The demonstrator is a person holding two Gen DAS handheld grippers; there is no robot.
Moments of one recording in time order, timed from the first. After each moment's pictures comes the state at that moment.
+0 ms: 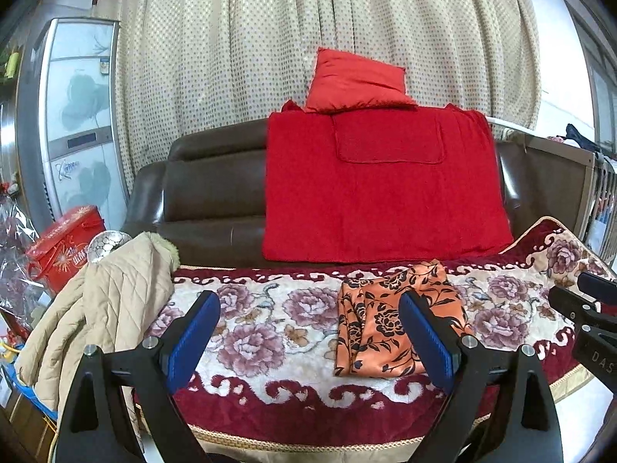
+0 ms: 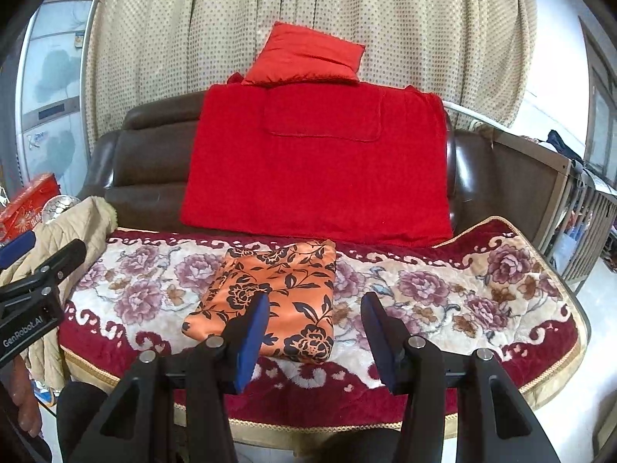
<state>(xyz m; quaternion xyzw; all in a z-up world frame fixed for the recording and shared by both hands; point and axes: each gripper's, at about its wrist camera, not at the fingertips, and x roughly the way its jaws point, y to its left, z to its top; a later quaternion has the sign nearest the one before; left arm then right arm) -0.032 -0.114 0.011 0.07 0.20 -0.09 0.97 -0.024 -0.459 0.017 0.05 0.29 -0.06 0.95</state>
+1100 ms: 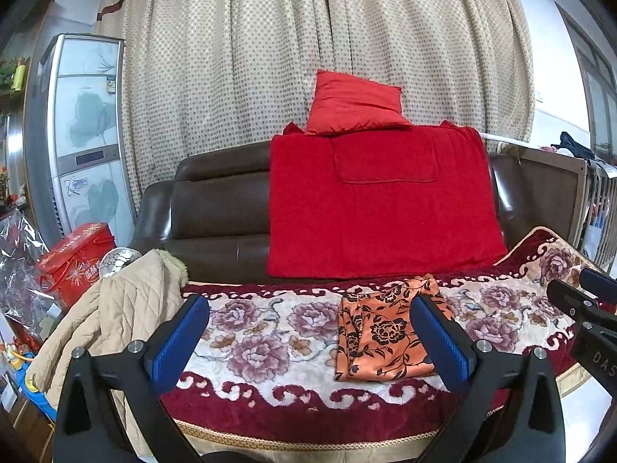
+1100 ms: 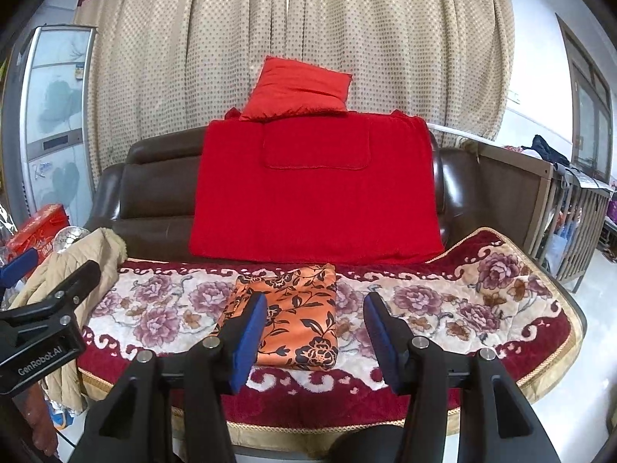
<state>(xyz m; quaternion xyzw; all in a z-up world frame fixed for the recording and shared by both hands) -0.066 -0.108 0.038 0.07 0.17 -0.09 0.98 -0.066 -0.456 0.054 0.07 0.24 -0.07 0.97</state>
